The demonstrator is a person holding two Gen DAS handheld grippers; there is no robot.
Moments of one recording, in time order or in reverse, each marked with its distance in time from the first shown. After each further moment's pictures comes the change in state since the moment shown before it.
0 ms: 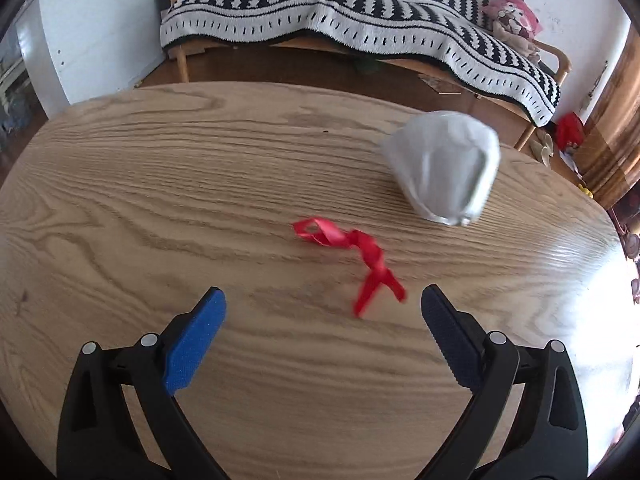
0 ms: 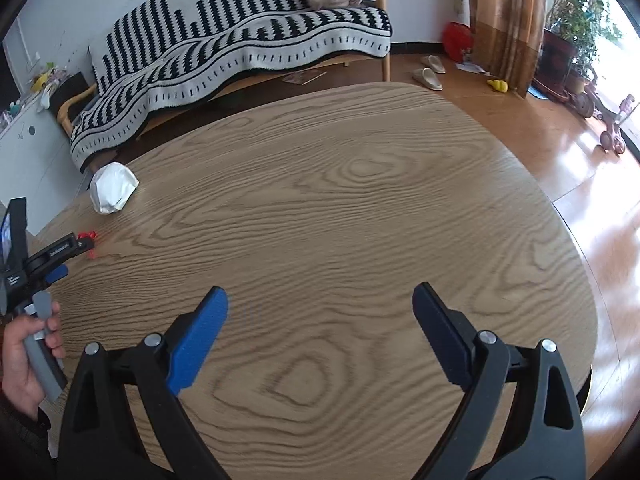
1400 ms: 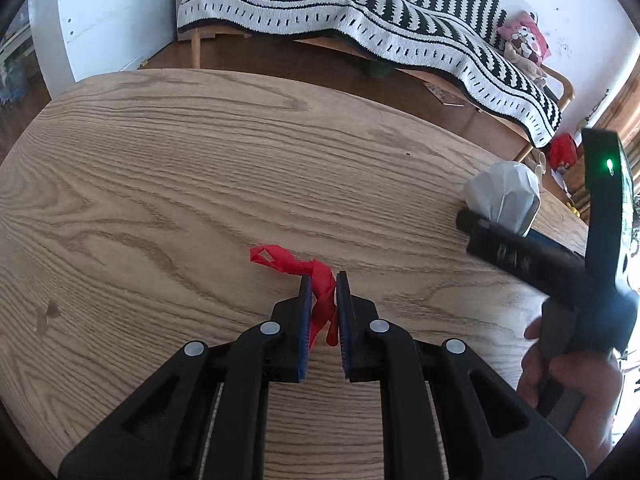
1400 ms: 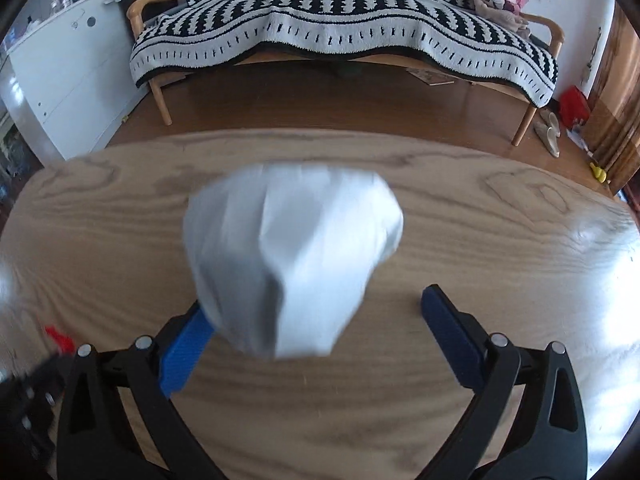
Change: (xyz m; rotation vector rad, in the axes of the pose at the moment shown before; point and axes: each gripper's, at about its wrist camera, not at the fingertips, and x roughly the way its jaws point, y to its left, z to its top) left arm -0.008 0.088 0.015 -0.079 0.020 -0.075; right arm 0.194 0.309 0.097 -0.340 0.092 0.114
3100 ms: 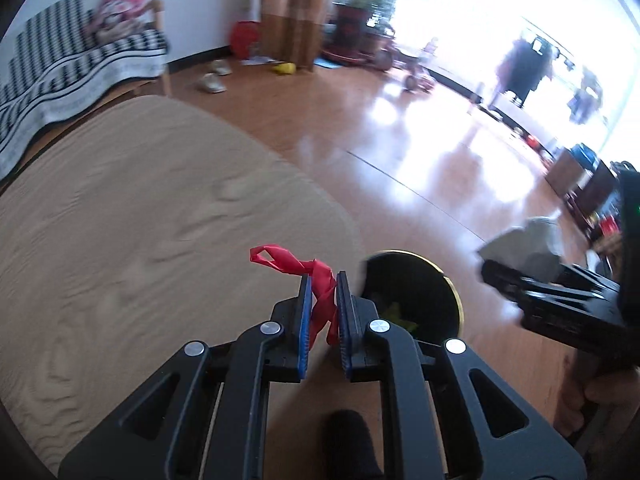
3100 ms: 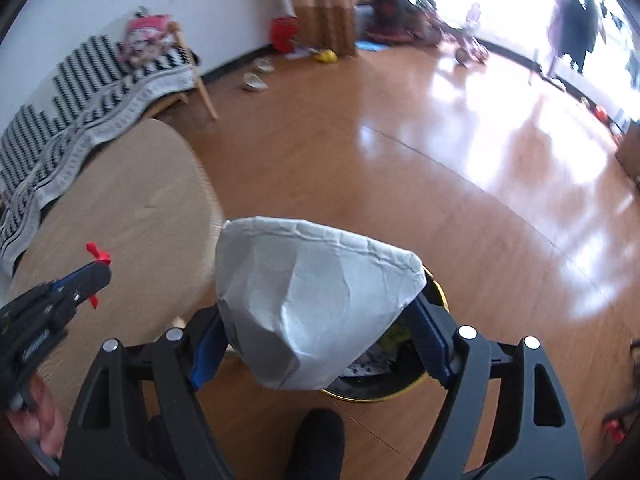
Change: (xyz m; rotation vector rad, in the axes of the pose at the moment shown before) left arm -0.126 -0.487 -0.384 0.953 0.064 -0.599; right arm -0.360 -0.486 -0.509 0.798 -0.103 -0.386
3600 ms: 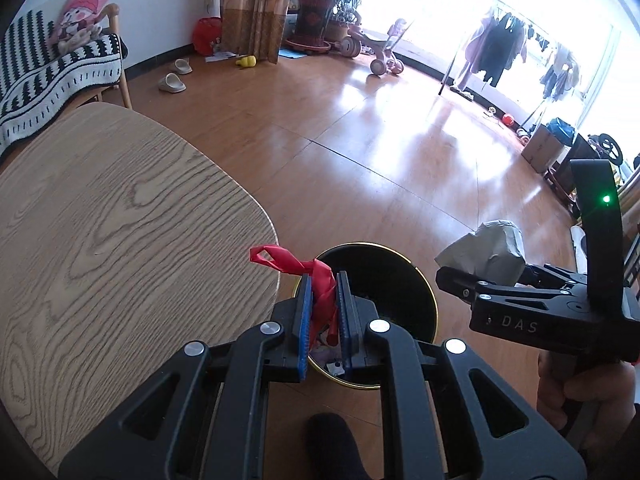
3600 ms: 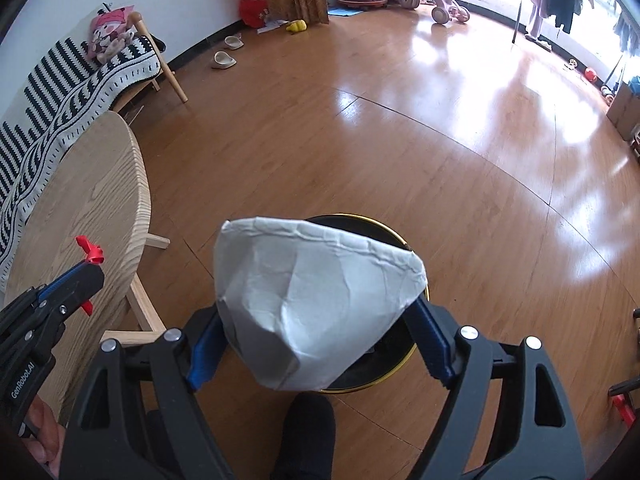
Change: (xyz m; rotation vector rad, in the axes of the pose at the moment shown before) left arm 0.035 -0.039 0.007 0.062 0.033 -0.067; right arm 0.032 -0.025 0.007 0.058 0.077 -0.009
